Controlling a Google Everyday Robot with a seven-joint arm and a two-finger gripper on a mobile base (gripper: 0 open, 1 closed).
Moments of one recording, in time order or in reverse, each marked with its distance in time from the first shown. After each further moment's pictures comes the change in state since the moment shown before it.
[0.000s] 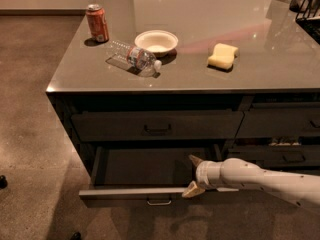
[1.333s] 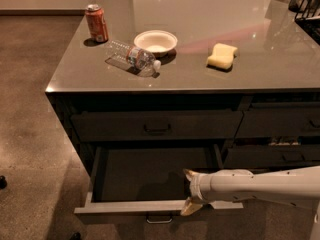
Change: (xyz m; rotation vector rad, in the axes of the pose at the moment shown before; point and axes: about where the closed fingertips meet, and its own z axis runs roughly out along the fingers) arm -0.015 0.063 -0.013 -0.088 0.094 -0.089
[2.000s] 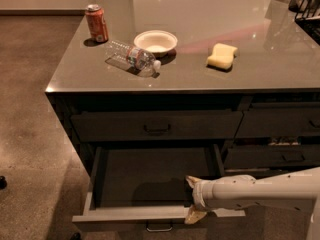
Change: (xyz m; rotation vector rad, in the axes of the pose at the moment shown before) arm 0.012 0.022 -0.010 -0.020 0.038 -0.025
